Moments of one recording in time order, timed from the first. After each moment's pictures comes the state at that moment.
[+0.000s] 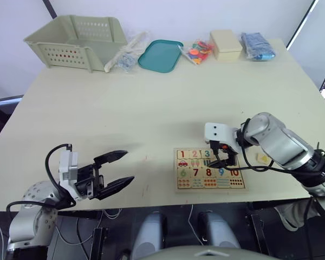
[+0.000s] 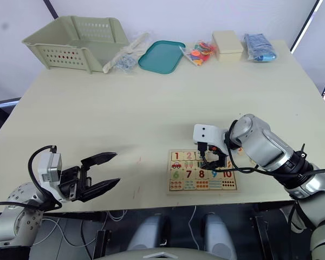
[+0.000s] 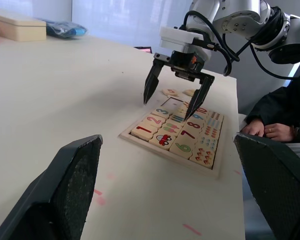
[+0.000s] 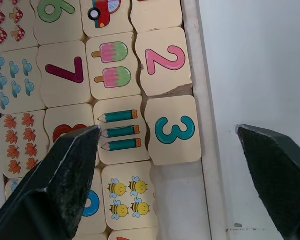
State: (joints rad) left arm 0.18 0.64 0.30 -0.15 -0.73 0.14 -1.35; right arm -0.75 -0.75 0.58 -0.24 0.07 0.88 1.19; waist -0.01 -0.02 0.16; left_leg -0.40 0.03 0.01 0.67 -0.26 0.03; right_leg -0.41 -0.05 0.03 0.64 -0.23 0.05
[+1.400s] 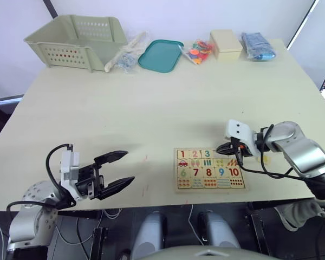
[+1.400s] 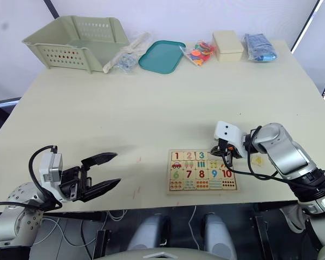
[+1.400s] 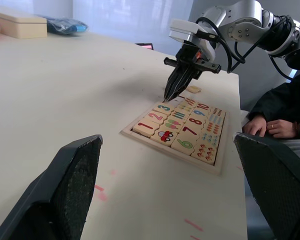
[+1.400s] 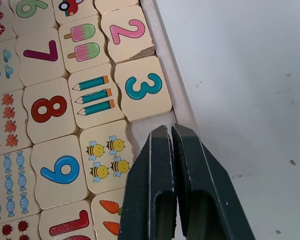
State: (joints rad) left arm 0.18 0.64 0.30 -0.15 -0.71 0.13 -1.35; right arm -0.53 -0.79 0.35 -0.14 0.15 0.65 1.16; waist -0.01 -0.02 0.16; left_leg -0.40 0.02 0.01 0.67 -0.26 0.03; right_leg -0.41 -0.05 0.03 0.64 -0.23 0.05
